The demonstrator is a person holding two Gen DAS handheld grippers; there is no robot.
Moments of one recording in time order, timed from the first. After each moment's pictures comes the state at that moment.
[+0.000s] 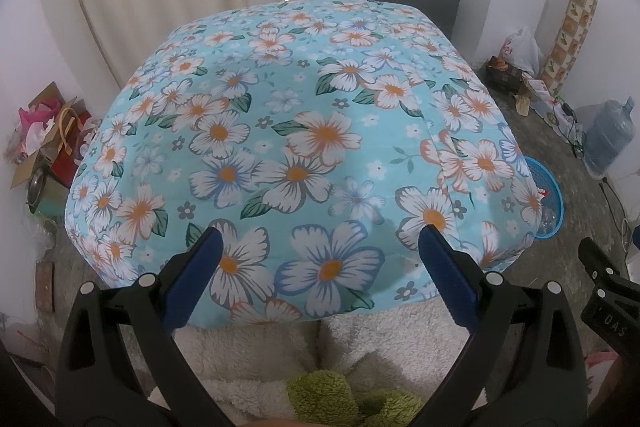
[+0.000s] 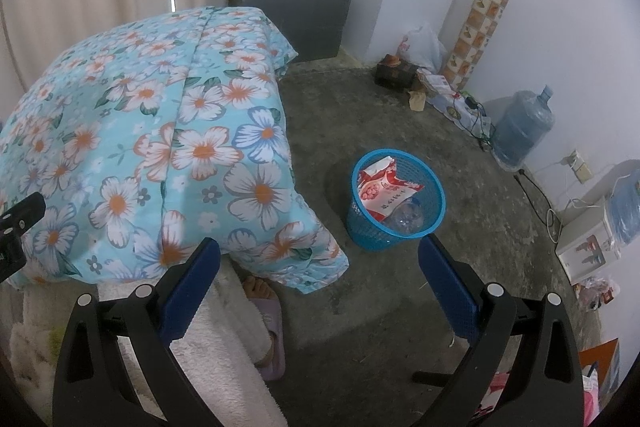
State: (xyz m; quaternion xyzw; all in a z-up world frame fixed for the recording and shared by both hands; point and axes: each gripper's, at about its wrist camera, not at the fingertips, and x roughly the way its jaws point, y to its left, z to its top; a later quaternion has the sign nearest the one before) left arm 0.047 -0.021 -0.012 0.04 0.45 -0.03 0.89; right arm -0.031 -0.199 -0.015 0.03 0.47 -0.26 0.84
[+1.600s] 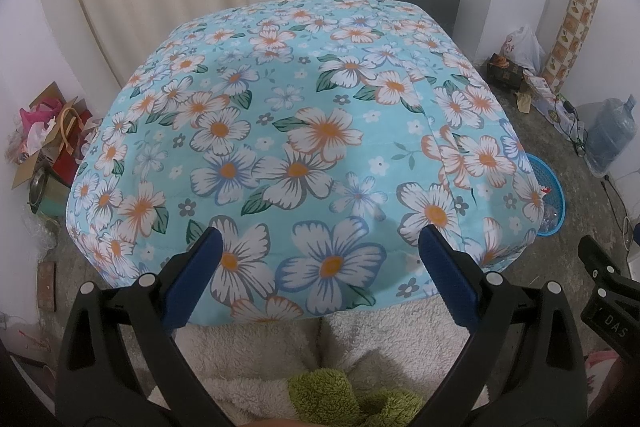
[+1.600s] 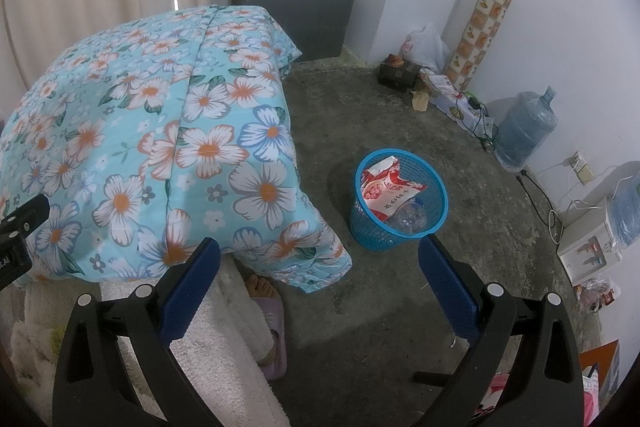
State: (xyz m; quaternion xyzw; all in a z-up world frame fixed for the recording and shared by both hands) left arm 0.047 -0.020 -0.014 0.04 0.45 -0.03 0.89; right arm -0.030 -0.197 -0.016 0.03 0.47 -0.26 0.84
